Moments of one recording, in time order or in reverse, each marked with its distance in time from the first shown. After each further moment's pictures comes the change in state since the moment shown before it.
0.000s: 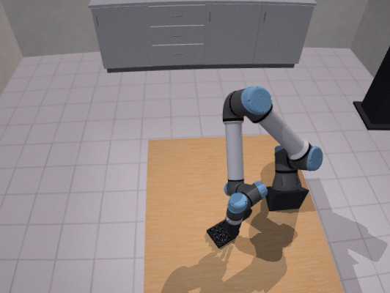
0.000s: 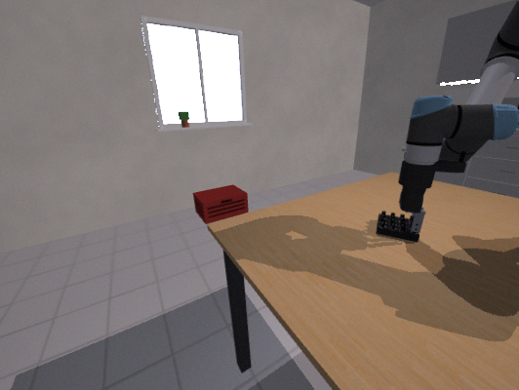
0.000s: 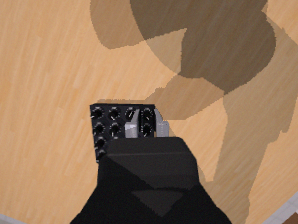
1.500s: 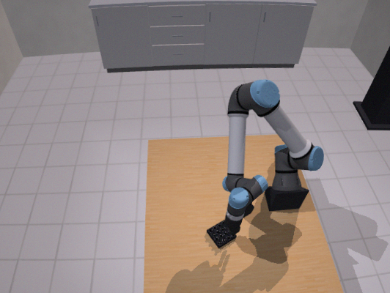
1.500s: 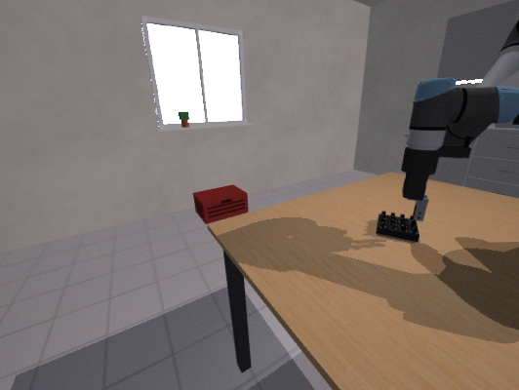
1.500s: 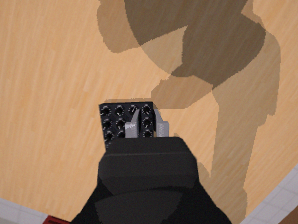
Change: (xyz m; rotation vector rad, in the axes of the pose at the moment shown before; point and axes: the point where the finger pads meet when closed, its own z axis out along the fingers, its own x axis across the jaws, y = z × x) arm 0.000 -0.001 -0.036 -0.001 0.000 0.057
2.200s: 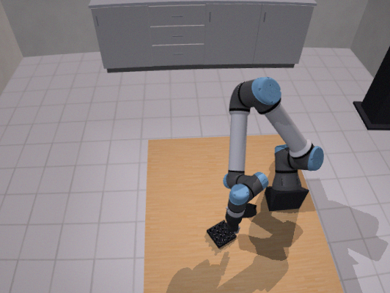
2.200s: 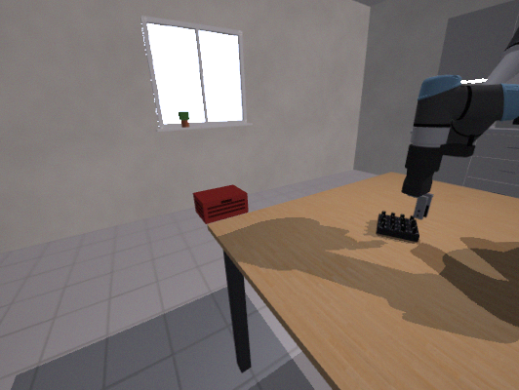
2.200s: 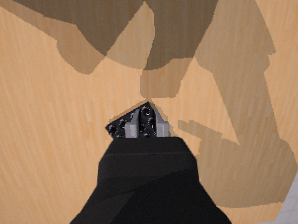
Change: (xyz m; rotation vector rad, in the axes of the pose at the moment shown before) arm 0.003 -0.004 -0.006 -0.004 0.006 0.485
